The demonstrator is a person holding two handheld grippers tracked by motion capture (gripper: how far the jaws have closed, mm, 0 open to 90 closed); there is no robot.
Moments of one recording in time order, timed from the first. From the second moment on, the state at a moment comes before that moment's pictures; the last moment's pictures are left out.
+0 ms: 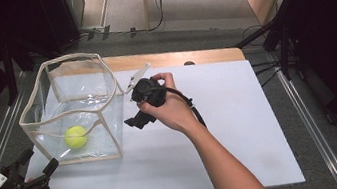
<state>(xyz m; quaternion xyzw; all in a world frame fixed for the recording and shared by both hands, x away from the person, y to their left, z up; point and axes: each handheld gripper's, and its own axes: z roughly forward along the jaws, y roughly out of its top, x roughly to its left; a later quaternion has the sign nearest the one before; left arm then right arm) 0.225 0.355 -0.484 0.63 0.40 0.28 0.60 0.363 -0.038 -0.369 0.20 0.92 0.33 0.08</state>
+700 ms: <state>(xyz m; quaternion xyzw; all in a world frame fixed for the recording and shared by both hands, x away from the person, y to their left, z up) 0.225 0.355 -0.484 0.63 0.40 0.28 0.60 0.344 -0.041 -0.418 0.22 0.90 0.38 0.08</state>
